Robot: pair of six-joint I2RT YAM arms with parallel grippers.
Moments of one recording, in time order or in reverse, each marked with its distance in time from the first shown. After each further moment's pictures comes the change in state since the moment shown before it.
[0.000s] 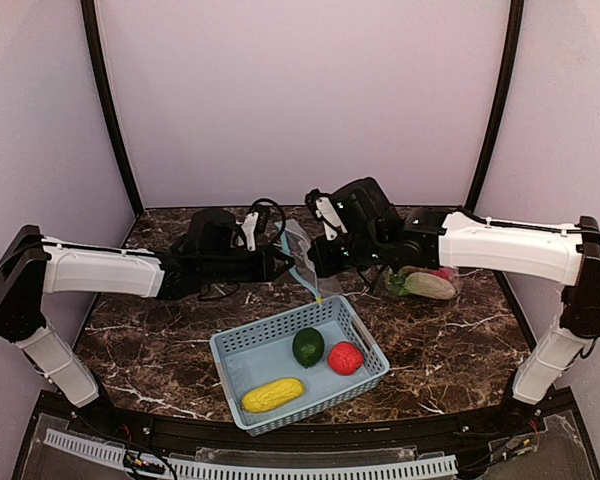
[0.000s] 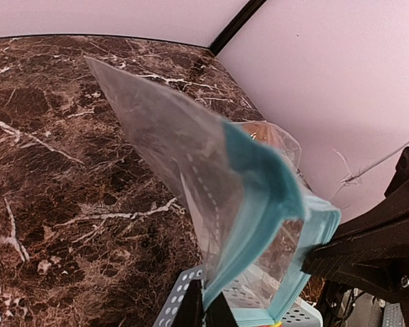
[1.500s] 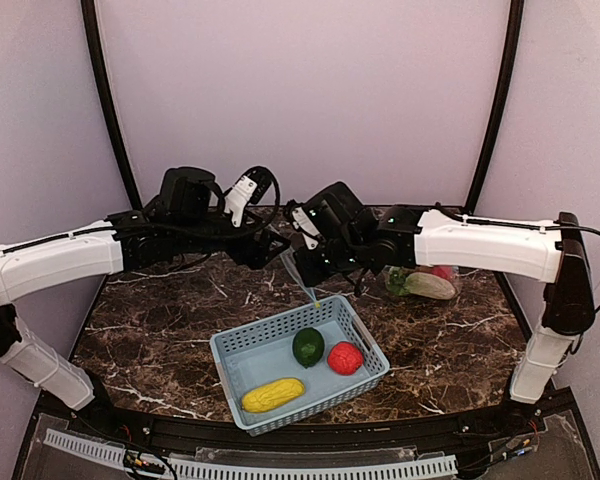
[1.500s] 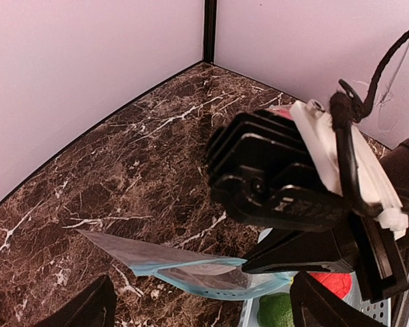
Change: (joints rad) left arm -0.009 -0.190 0.201 -0.415 -0.103 0.610; right arm 0.054 0.114 0.141 -0.128 0.068 -0.083
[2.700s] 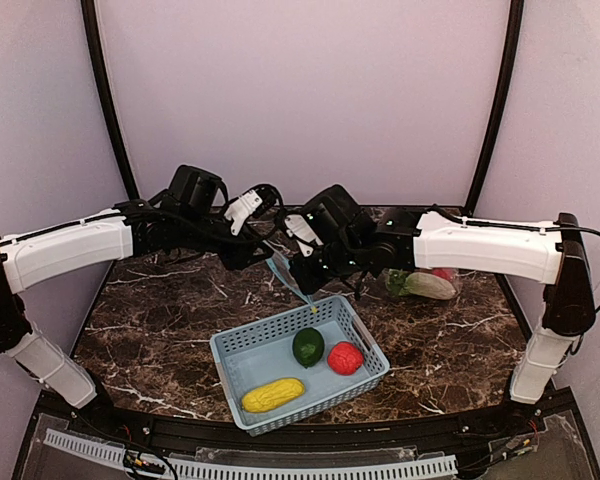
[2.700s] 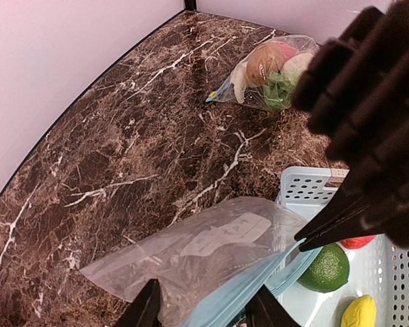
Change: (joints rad) left arm 0.080 0.081 0.072 -0.203 0.113 0.222; right arm 0.018 0.000 0.000 -0.008 -0.079 -0.053
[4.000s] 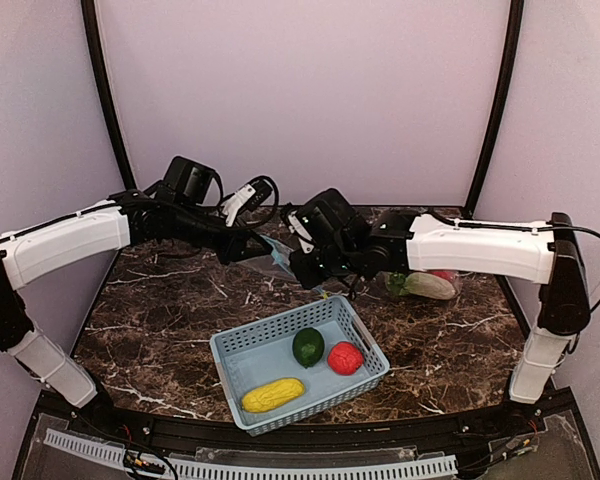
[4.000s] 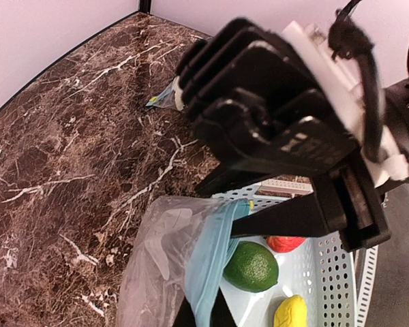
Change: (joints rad) left arm 0.053 0.011 0.057 -0.097 0.267 -0.125; right arm 0.002 0.023 0.003 0.024 0.156 0.040
